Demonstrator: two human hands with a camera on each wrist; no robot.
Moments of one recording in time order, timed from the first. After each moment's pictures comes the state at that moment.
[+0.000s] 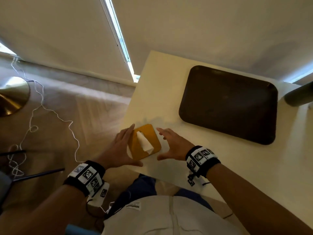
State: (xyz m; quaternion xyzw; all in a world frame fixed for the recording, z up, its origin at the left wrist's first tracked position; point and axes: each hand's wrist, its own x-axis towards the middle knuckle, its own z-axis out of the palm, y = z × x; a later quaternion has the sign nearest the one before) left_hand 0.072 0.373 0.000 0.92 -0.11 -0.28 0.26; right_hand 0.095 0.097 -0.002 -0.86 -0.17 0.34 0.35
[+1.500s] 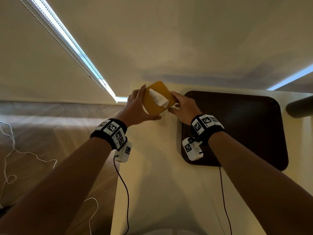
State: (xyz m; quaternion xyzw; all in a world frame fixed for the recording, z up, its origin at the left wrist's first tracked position) left_hand 0.425 0.278 -0.020 0.91 -0.18 -0.20 0.31; right_hand 0.370 0.056 -0.002 -0.89 0.08 0.14 0.43
